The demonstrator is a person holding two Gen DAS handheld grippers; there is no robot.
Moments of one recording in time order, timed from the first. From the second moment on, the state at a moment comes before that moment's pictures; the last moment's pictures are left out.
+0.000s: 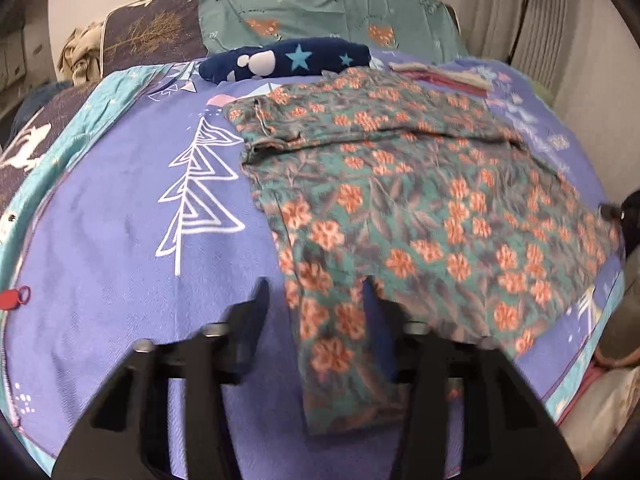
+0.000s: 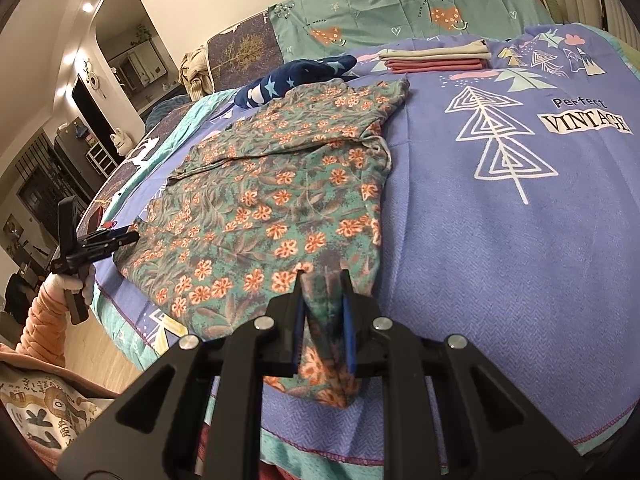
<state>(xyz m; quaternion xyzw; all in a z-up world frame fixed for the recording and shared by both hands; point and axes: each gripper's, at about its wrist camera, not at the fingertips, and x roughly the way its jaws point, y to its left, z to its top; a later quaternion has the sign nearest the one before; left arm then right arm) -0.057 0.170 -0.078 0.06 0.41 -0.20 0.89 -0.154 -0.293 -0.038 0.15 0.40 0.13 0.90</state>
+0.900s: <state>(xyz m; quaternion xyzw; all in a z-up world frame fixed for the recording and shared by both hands) 0.064 0.148 0.078 0.05 0.22 -0.17 0.96 0.050 -0.321 0.092 0.12 0.25 0.09 0.96</state>
